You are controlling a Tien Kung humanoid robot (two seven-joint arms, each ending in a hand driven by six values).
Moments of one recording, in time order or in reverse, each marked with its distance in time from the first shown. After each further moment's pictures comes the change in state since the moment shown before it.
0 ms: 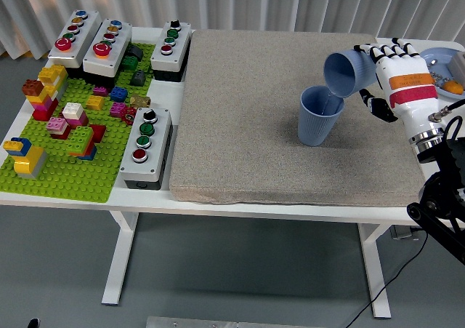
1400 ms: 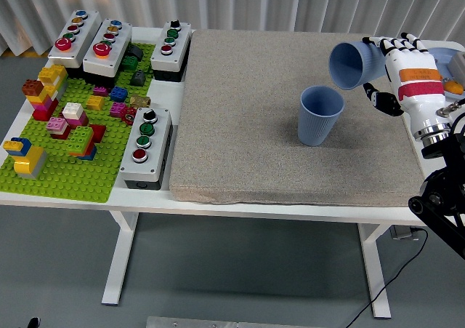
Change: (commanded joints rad) left arm -0.002 0.000 -0.006 0.000 0.004 0.001 0.001; right arm -0.005 0.006 0.039 0.010 0.139 -0.017 0.026
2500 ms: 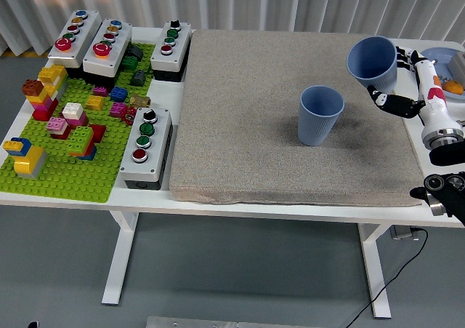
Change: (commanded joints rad) left arm 0.010 0.000 0.010 0.000 -0.008 0.001 0.000; right arm -0.045 0.032 0.094 -0.035 0.846 0.034 0.211
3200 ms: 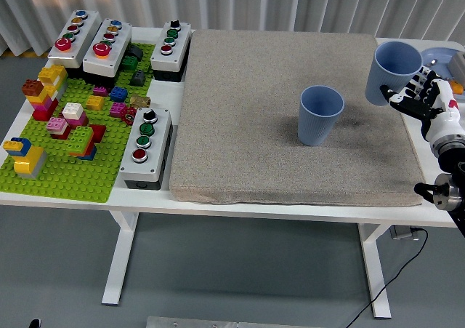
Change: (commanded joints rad) left arm -0.007 -0.004 -0.006 0.000 0.011 -0.001 0.000; right arm -0.054 0.019 0.108 -0.015 0.413 0.080 0.029
